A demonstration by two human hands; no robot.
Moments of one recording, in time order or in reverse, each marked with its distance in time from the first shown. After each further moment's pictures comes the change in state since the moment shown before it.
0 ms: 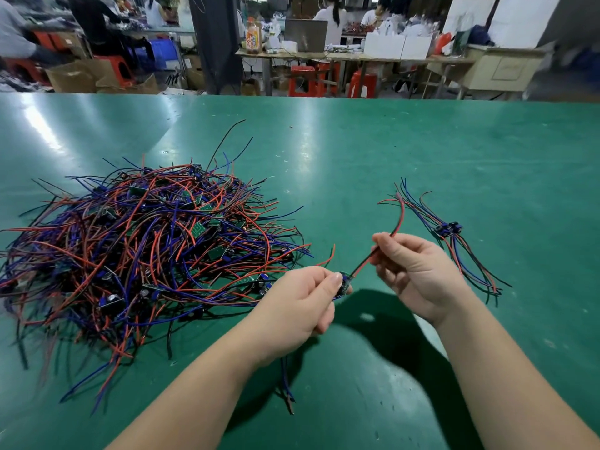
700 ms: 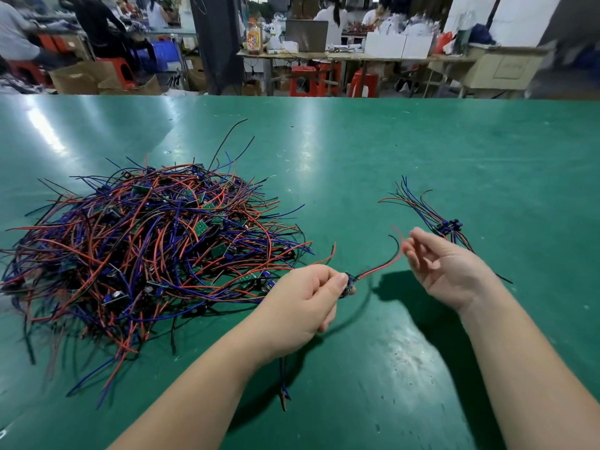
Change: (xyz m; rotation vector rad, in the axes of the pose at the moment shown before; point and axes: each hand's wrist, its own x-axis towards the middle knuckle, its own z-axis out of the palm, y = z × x) left_hand -0.005 0.004 0.001 0.114 -0.017 0.081; right_hand 0.010 -0.018 -0.030 0.173 0.295 0.125
